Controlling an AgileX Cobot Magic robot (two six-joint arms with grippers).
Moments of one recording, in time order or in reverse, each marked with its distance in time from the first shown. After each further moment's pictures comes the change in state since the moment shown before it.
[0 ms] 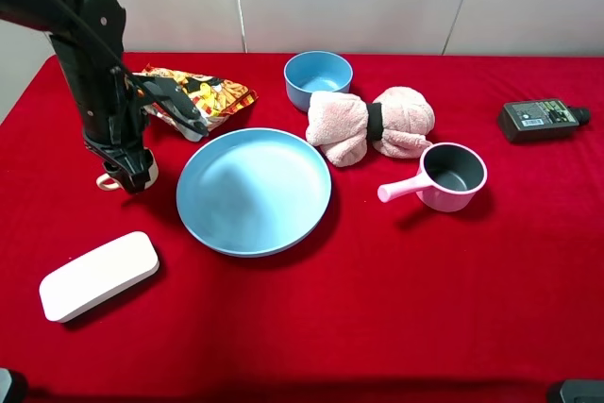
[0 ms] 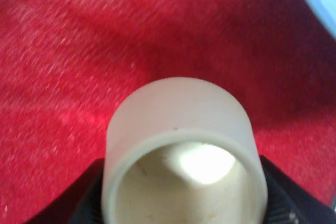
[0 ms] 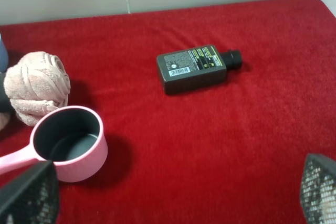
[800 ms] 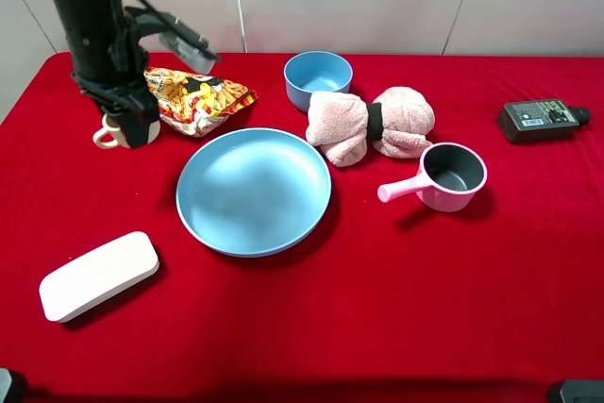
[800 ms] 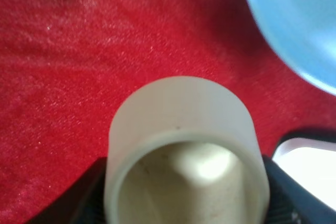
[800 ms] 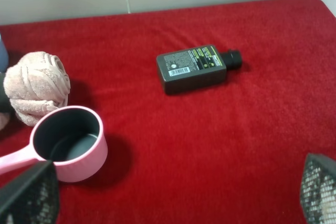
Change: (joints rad) left arm -0.045 -0.049 -0.257 -0.049 0.300 -0.122; right arm 0.000 0.000 0.000 0.000 0.000 0.000
